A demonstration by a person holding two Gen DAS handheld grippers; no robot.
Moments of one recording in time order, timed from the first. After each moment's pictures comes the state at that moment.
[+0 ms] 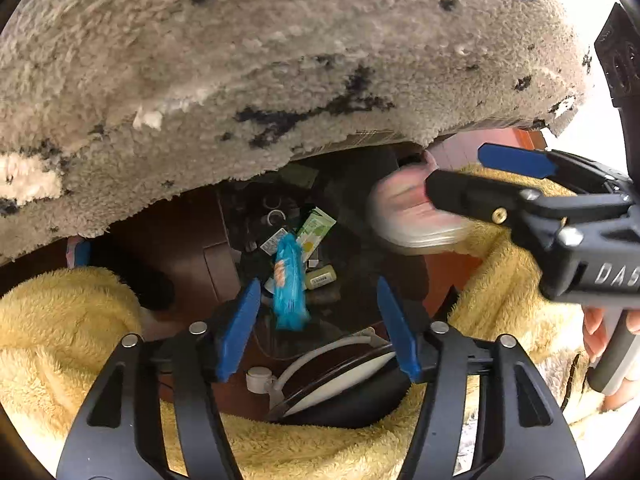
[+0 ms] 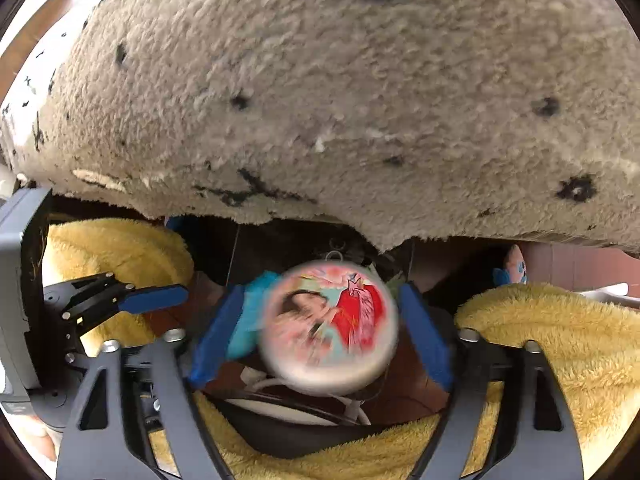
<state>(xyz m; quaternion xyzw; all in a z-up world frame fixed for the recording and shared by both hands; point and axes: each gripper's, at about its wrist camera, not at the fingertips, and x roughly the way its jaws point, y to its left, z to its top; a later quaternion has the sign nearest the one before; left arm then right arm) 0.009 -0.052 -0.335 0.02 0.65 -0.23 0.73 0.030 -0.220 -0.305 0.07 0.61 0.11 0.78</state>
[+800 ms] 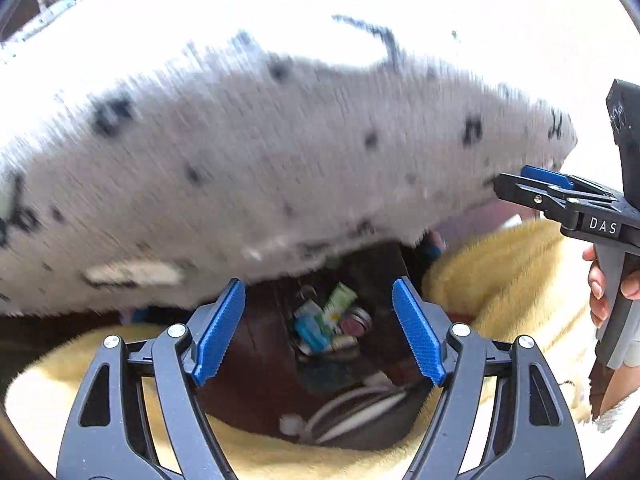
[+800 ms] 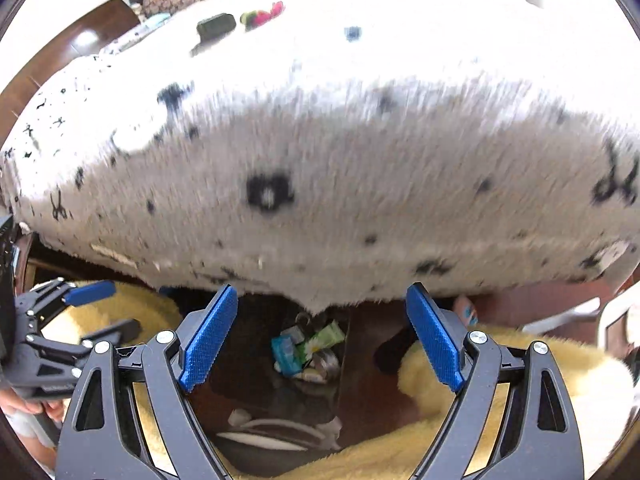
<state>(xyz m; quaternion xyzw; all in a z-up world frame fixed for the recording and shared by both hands) 0.016 -0.021 -0.224 0.03 0.53 -0.19 0.83 0.032 -0.268 -0.212 0.06 0.50 0.06 0.86</state>
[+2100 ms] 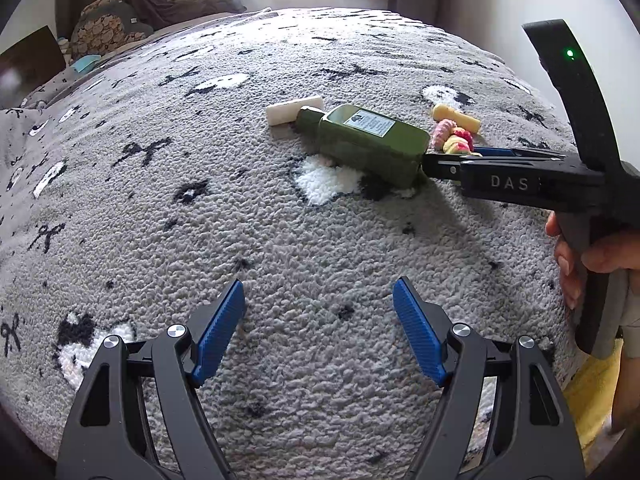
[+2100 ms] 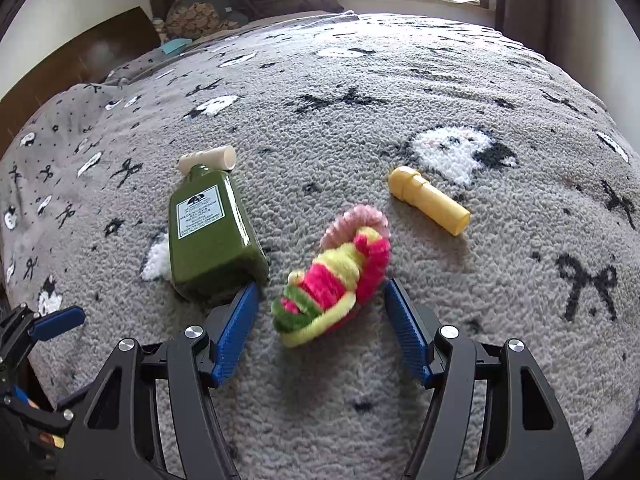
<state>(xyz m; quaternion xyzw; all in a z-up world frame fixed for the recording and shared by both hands) 0.223 -0.001 -0.164 0.06 0.46 -0.14 0.88 0.302 -0.192 -0.166 0.02 0.45 0.10 0.88</state>
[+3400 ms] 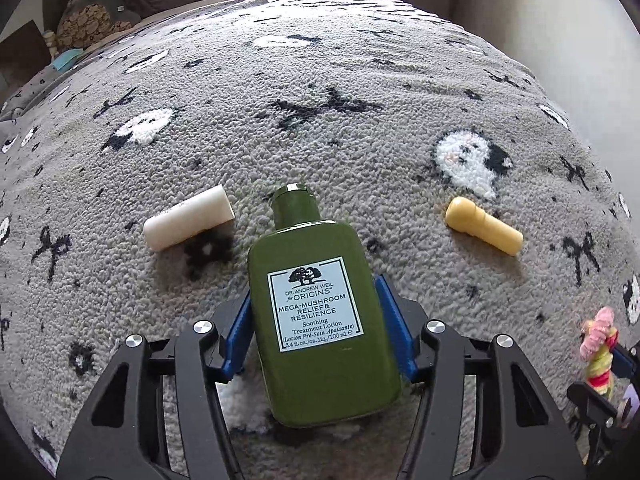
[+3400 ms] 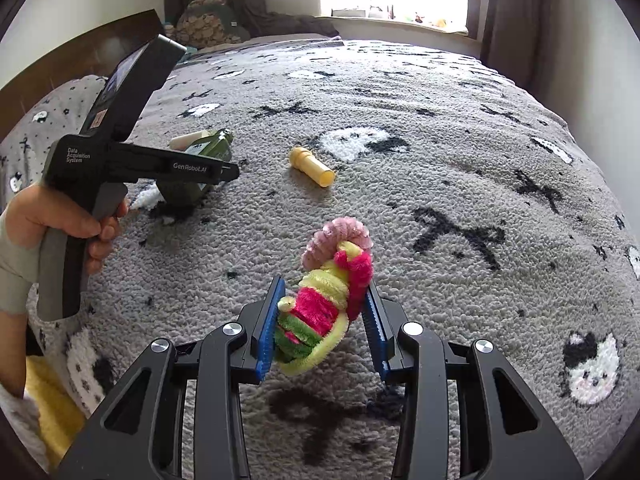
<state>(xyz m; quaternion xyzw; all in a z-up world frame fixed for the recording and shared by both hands) 0.348 -0.088 -0.174 0.05 0.49 -0.12 0.86 0.222 -0.275 -0.148 -0.01 0.41 0.10 0.91</state>
